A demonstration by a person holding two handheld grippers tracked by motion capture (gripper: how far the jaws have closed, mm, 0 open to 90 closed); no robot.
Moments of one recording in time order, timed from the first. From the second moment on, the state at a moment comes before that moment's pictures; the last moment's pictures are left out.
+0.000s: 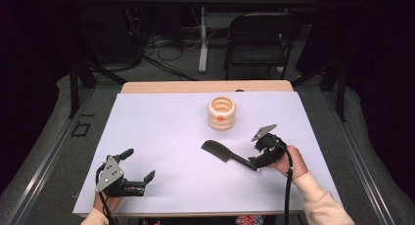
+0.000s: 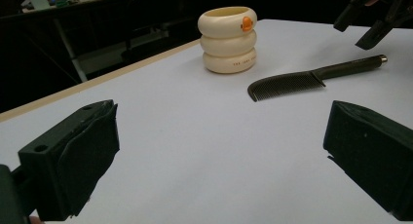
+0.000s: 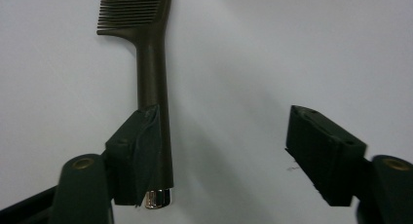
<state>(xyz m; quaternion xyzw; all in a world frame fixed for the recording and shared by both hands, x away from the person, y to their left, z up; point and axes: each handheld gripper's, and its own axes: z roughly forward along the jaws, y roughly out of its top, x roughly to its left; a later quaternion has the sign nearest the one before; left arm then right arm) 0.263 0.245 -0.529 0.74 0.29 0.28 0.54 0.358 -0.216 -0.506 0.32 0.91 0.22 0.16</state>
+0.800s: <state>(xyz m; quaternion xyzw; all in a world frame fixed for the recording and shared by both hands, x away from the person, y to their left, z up) 0.263 0.245 -0.529 0.74 0.29 0.28 0.54 0.359 -0.202 -0.499 0.31 0.91 0.23 0.15</state>
